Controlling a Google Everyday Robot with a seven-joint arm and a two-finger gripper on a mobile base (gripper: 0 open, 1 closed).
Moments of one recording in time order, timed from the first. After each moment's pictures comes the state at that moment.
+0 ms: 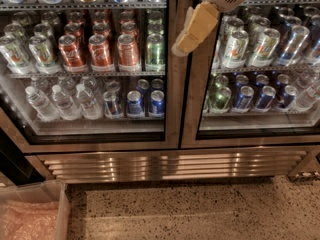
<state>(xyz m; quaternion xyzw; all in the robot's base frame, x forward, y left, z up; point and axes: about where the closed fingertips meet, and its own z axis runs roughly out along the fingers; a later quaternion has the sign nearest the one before) 0.576 -0.045 1.031 -0.64 0.67 0.11 0.37</state>
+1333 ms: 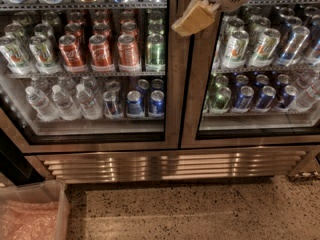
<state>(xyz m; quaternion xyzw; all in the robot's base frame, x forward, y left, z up) 0.577 -0.049 1.031 -0.64 0.67 0.11 0.37</state>
